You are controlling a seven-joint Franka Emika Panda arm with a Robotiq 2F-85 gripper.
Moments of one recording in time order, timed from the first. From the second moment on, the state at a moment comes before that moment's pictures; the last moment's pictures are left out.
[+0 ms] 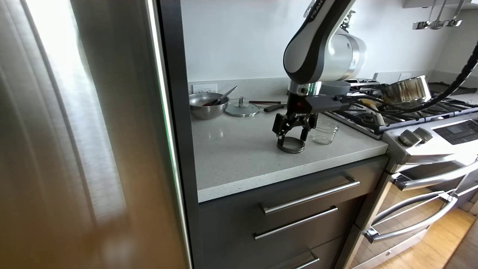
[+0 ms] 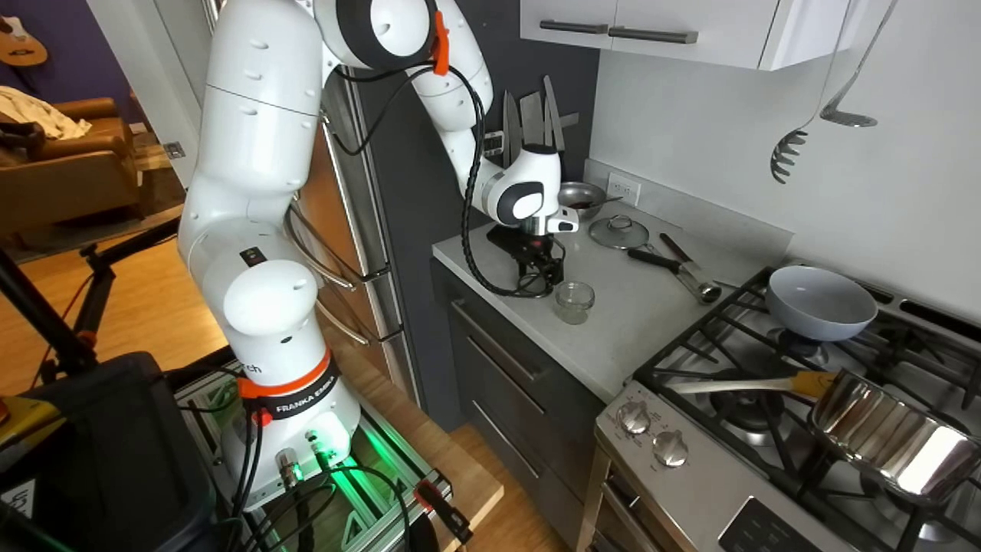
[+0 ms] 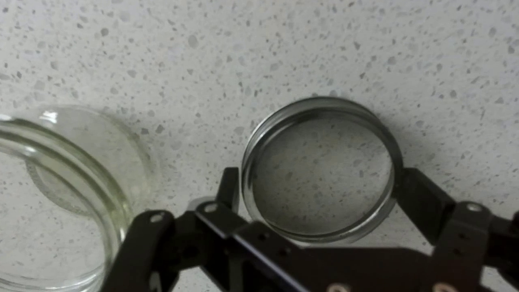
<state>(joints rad) -0.04 0.44 -0.01 -2.25 0.07 2.75 -0.05</state>
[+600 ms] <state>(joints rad) -0.04 0.46 -0.01 -2.22 0.07 2.74 -0.06</state>
